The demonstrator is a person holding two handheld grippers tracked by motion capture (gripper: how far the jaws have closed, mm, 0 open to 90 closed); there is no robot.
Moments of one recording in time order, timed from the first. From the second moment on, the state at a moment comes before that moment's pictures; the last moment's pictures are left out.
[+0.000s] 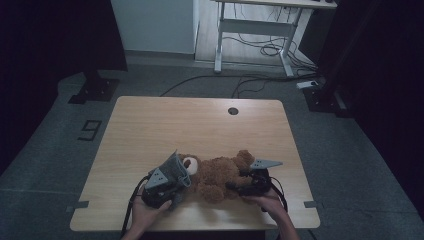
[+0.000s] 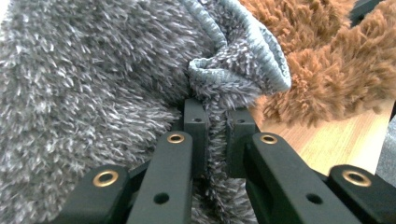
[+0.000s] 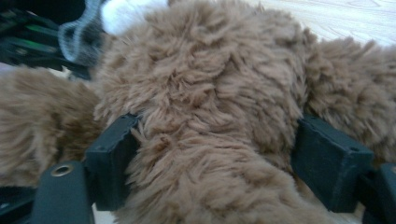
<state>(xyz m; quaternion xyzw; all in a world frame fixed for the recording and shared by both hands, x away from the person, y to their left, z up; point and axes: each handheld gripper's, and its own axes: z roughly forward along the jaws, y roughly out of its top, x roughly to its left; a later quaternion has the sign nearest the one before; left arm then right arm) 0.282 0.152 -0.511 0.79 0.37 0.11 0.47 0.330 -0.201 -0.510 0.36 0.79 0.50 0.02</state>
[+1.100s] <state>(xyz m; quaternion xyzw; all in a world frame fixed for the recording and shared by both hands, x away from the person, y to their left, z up) 0.358 -0.021 -0.467 0.83 0.31 0.12 0.44 0.340 -0.218 -0.532 0.39 0.74 0.54 0.07</state>
